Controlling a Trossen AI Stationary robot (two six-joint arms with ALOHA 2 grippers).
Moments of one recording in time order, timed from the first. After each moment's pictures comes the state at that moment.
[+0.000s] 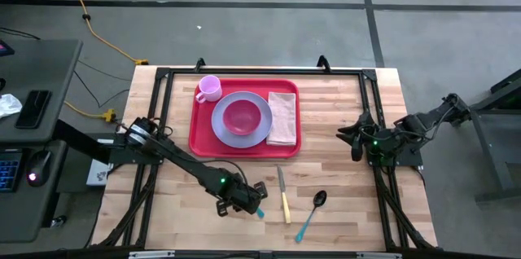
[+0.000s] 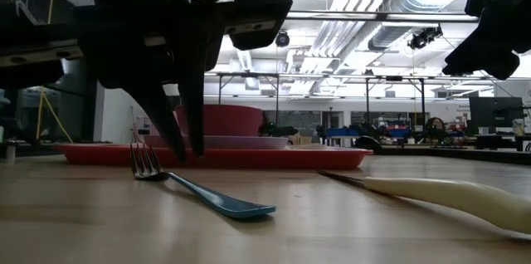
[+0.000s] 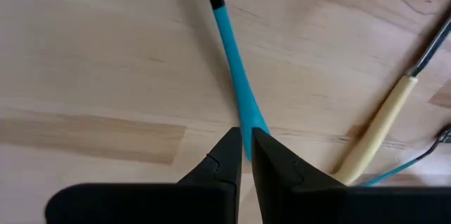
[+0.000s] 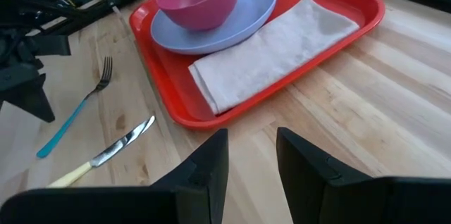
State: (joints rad) left arm -0.49 1.96 1.31 -0.45 -0.05 -2.38; right arm 0.45 0.30 0.36 -0.70 0.65 0.78
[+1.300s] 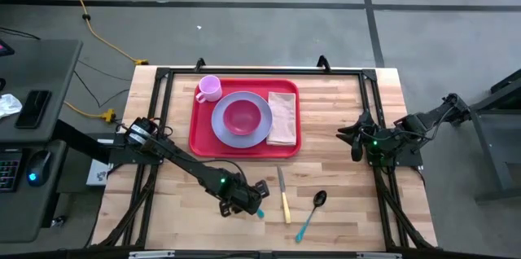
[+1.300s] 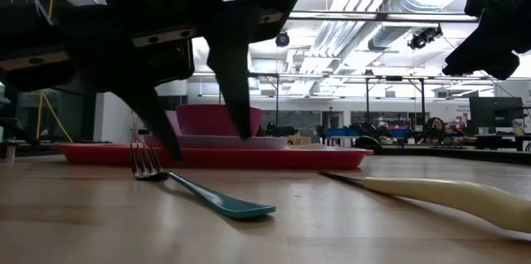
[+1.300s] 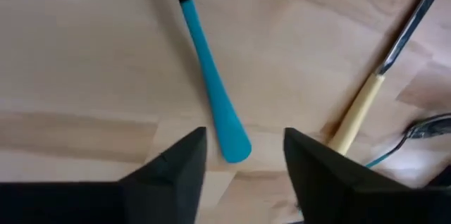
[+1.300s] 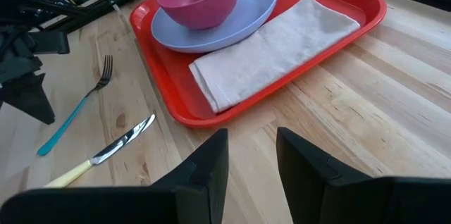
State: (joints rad) left arm -0.49 1.95 1.32 -0.41 -0.10 -2.40; right arm 0.45 0.30 0.36 -0.71 0.64 0.78
